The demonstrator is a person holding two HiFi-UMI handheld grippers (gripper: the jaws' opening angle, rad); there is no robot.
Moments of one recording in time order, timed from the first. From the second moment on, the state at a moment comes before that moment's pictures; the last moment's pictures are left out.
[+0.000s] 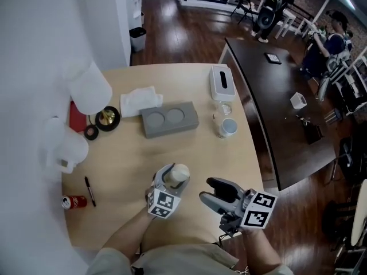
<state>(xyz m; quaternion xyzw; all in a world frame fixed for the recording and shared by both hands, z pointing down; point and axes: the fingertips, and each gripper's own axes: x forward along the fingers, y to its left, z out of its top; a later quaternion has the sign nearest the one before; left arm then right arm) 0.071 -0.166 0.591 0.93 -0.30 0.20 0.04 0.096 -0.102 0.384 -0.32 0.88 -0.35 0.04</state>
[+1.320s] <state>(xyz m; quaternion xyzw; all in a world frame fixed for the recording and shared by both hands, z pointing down) -0.028 -0.129 0.531 0.91 -0.37 0.13 0.11 0.065 -0.061 0.354 -0.41 0.87 -0.27 0.05</state>
